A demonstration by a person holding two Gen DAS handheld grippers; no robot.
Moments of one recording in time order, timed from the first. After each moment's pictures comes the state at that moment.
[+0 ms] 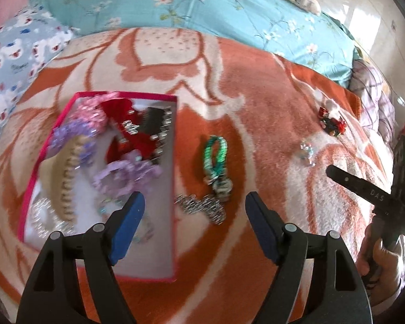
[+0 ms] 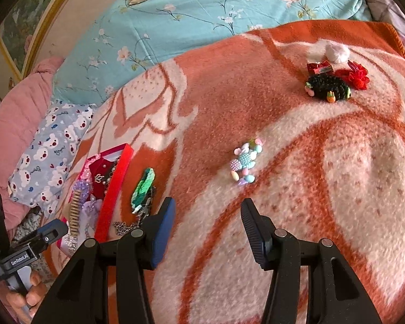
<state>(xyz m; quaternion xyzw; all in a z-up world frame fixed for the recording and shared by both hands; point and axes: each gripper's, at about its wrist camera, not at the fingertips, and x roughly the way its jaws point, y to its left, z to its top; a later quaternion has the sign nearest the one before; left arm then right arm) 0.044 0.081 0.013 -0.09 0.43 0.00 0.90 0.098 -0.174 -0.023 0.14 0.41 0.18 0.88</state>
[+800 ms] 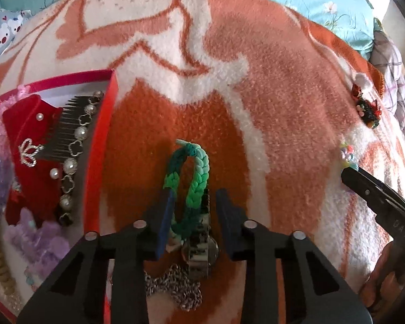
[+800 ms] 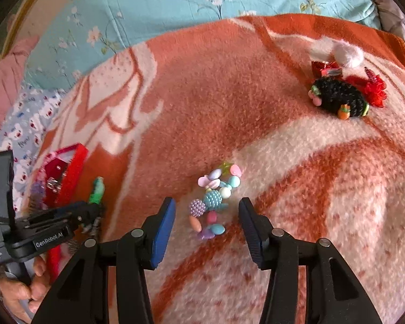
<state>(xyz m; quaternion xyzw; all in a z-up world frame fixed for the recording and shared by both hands) 0.170 0.040 -0.066 -0.07 0.52 -0.01 0.85 0.169 -0.165 -0.057 0.07 0.45 0.14 0.88</state>
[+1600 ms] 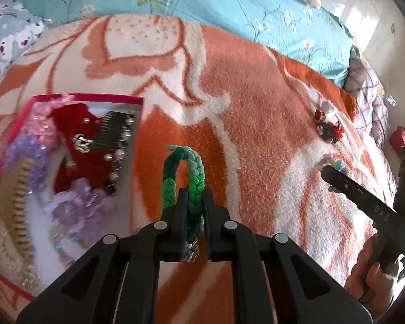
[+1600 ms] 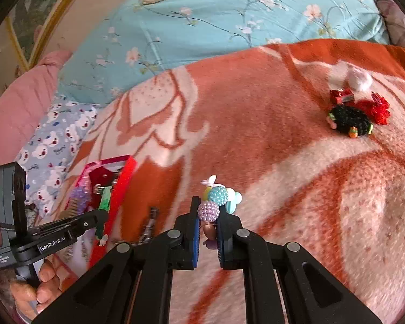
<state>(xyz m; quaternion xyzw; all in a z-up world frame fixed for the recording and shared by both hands) 0.100 0.068 0.000 -0.12 0.45 -0.03 0.89 0.126 -0.153 -0.008 0.11 0.39 0.21 0.89</state>
